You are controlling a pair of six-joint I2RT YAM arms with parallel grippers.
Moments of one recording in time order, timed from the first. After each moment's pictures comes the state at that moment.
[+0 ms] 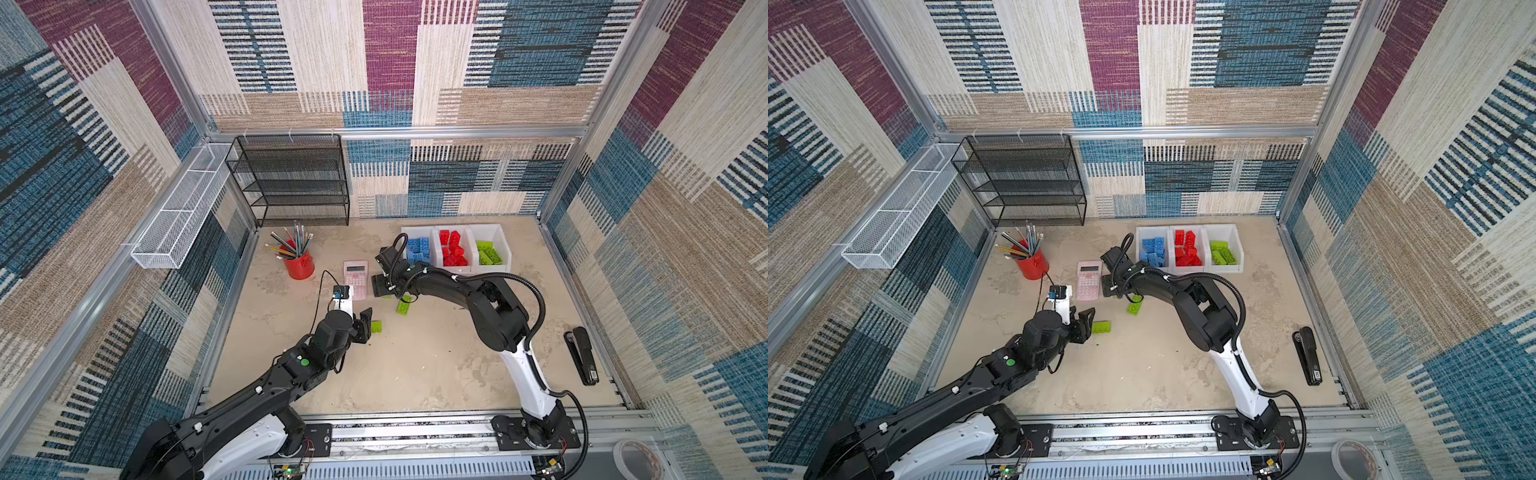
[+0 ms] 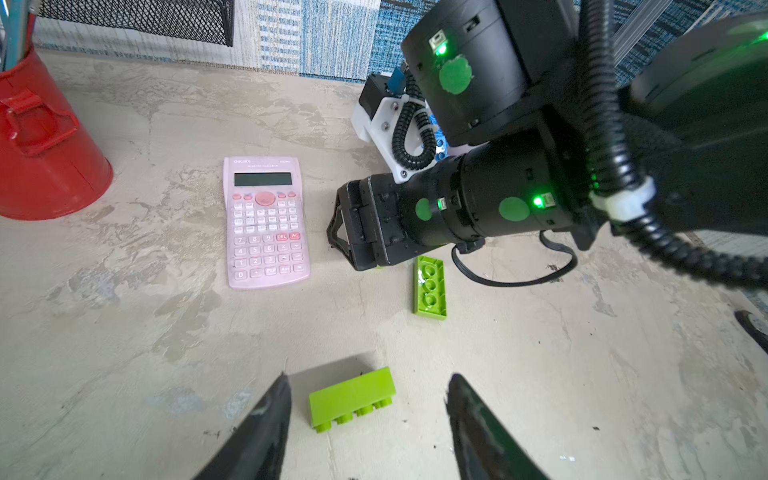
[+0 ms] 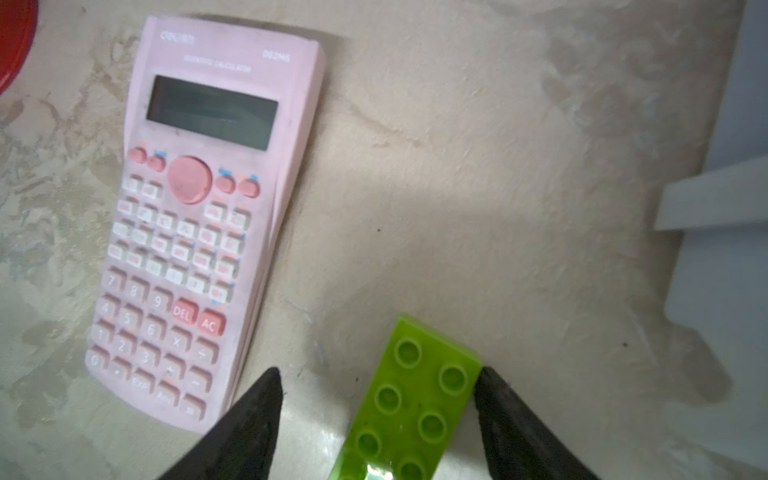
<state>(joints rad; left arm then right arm) -0.74 0.93 0.49 -0.02 -0.34 -0.44 0.74 2.28 1.75 -0.43 0.08 0.44</state>
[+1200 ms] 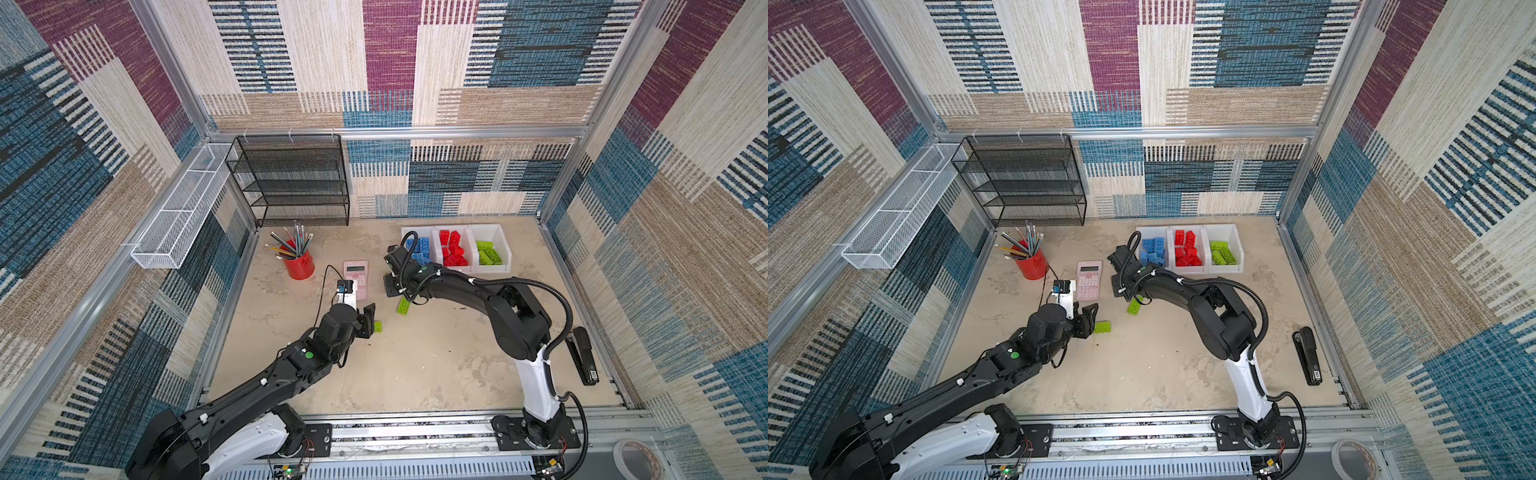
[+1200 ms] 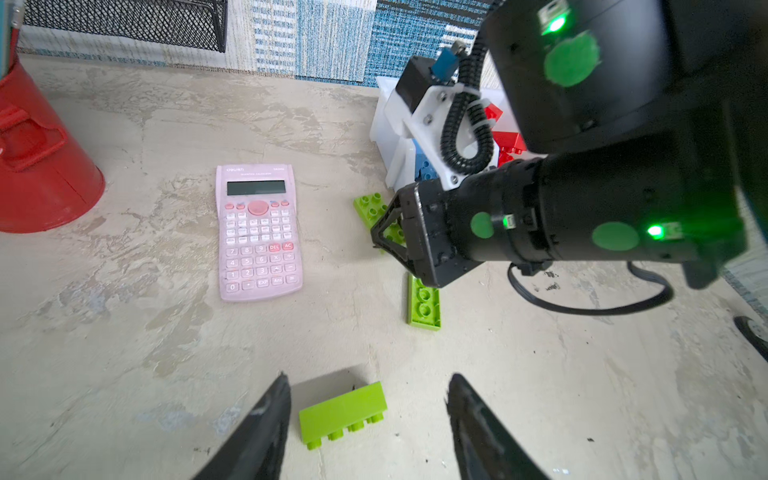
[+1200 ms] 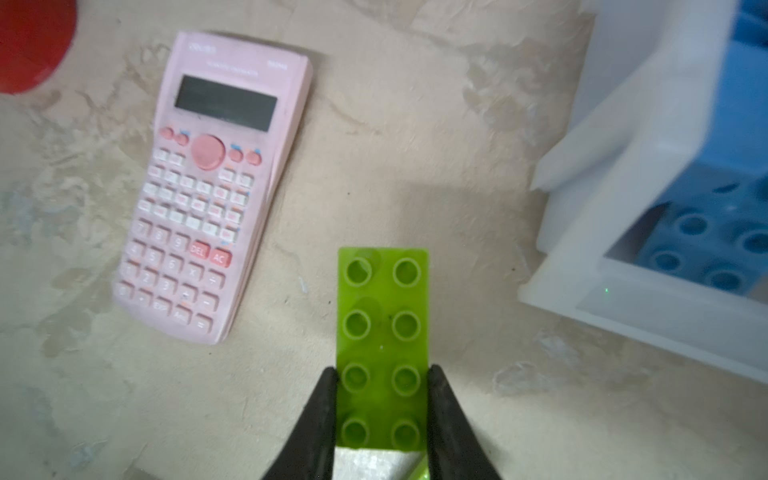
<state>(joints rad) -0.74 1.00 0.56 -0.04 -0.33 -0.44 0.72 2.09 1.57 -0.40 0.12 0.40</state>
